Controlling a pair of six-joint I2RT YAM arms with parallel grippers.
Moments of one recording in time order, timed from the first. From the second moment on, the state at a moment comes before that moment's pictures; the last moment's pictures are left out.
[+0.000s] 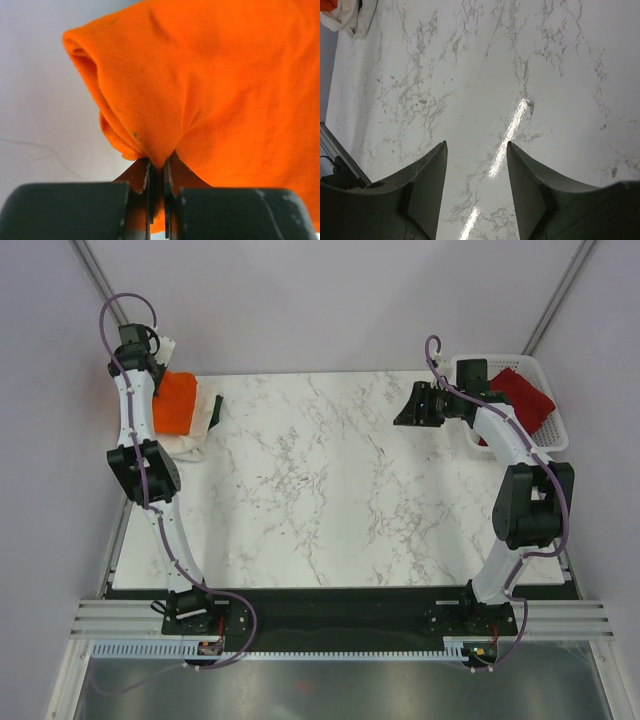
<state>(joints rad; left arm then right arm) 0.26 2.39 2.51 -0.95 -0.20 0.62 0.03 1.82 1.53 -0.50 -0.68 0.13</state>
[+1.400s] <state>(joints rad) 0.02 1.79 2.05 -0.84 0.31 0.21 0.20 1.73 1.75 -0.51 -0.32 0.17</state>
